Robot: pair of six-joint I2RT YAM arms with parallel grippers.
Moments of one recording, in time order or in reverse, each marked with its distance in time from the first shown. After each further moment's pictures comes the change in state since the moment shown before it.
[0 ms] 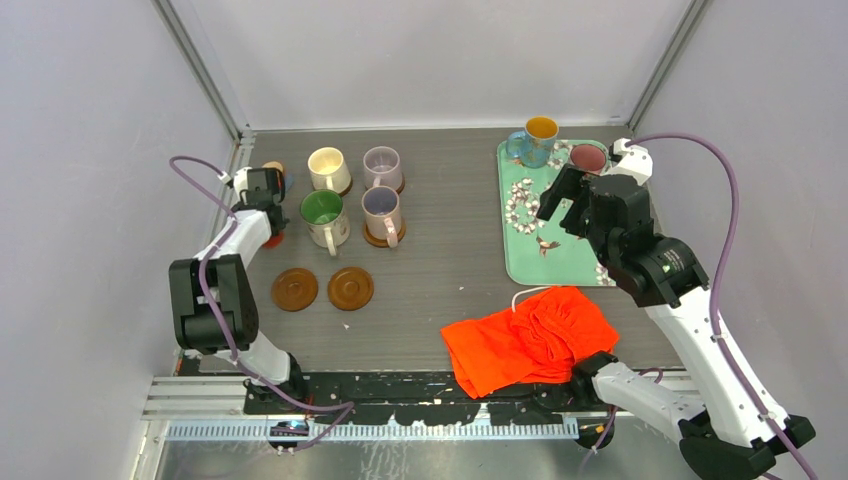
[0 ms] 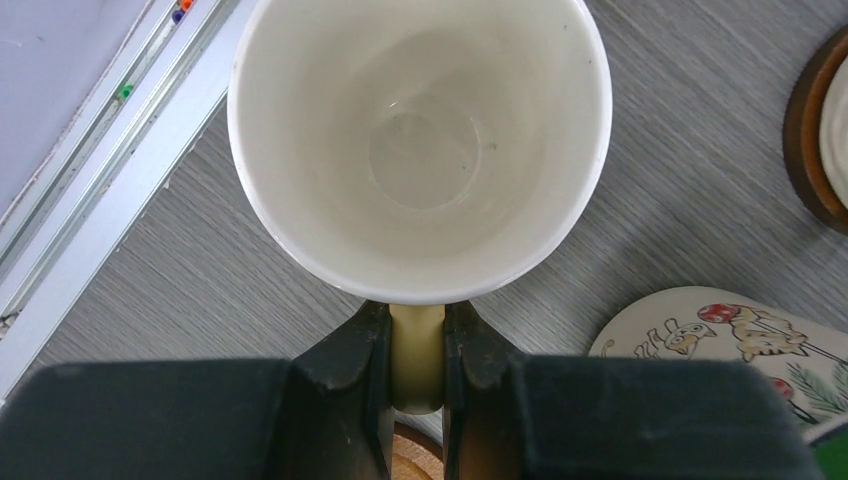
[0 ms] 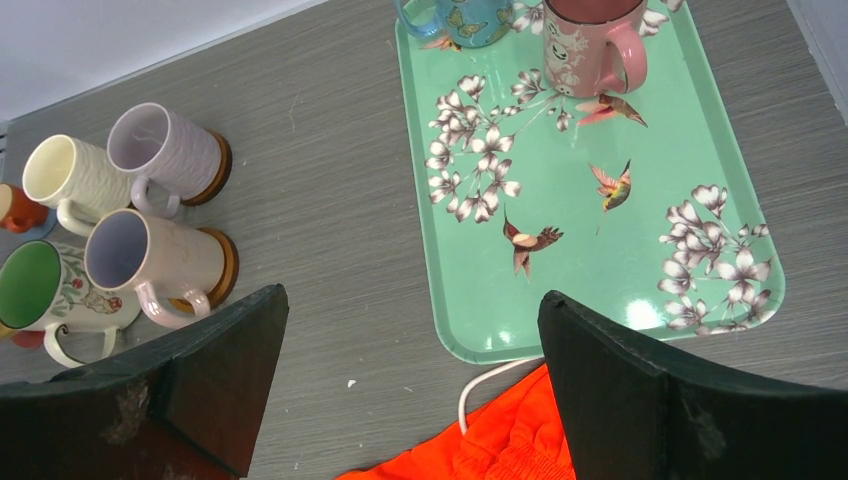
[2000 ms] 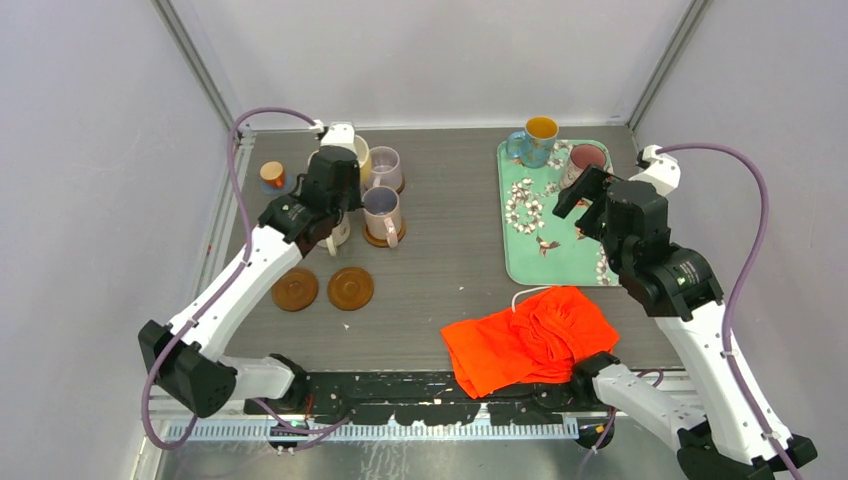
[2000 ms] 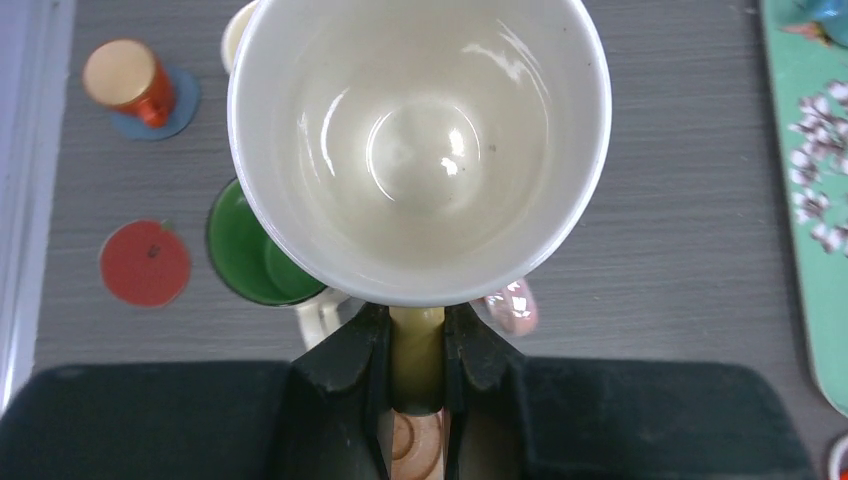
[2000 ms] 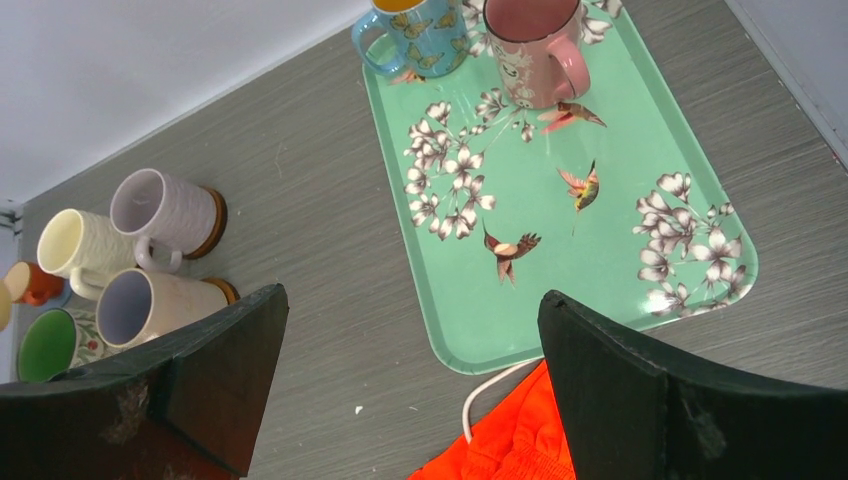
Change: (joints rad) left arm -0.670 -0.289 0.282 -0.218 0.004 0.176; right arm -0.051 -0.063 0.001 -0.029 0.060 0.078
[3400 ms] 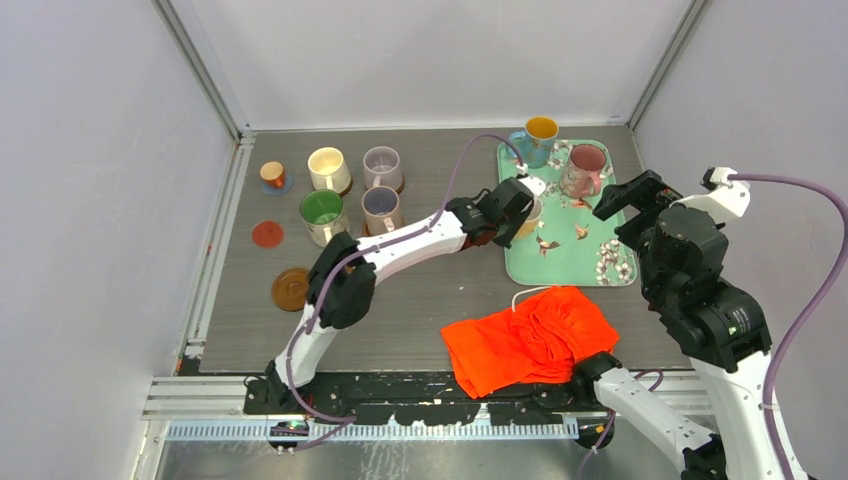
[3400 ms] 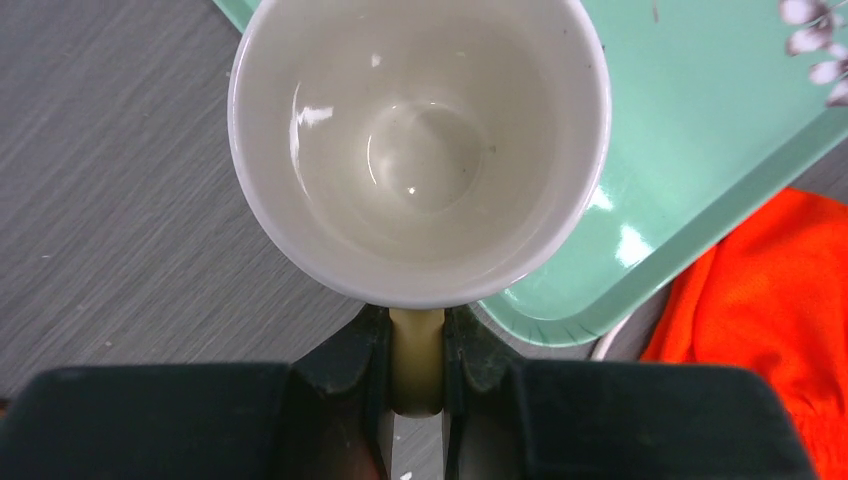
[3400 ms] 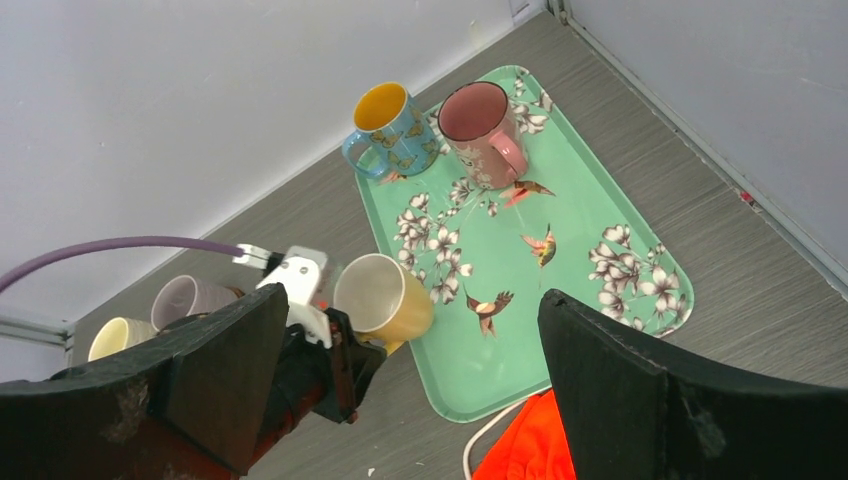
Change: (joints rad) left arm -0.433 0.914 0.638 0.050 0.239 0.114; right arm 0.000 -0.114 0.086 -0.052 0.171 0.010
